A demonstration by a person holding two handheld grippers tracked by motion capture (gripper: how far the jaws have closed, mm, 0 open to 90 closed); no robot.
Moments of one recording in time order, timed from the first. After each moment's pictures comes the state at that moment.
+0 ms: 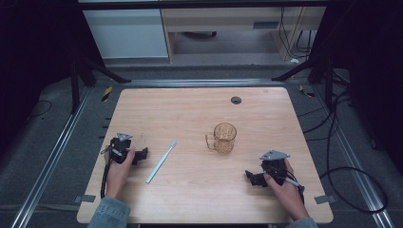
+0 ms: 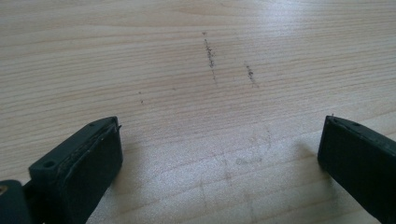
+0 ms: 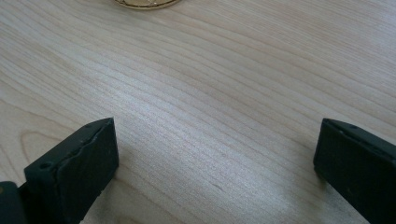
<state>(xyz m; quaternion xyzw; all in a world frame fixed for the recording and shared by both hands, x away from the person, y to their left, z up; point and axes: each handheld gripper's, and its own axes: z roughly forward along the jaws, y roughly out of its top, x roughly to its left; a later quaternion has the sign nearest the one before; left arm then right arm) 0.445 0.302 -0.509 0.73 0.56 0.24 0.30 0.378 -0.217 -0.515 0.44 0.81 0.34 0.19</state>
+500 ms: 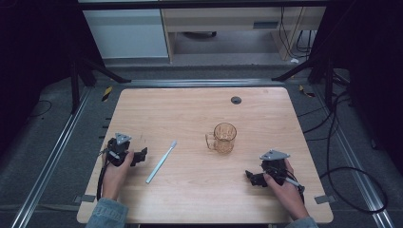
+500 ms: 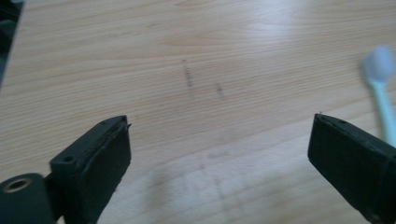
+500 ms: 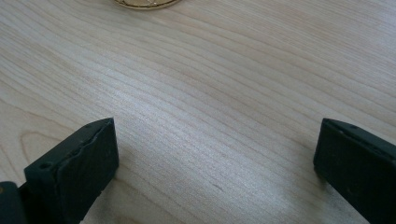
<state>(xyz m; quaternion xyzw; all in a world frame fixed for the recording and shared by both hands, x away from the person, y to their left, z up) 0.422 0.290 -0.477 0.75 0.52 0.26 0.33 0.378 -0.217 -0.515 0.44 0.81 0.34 0.19</state>
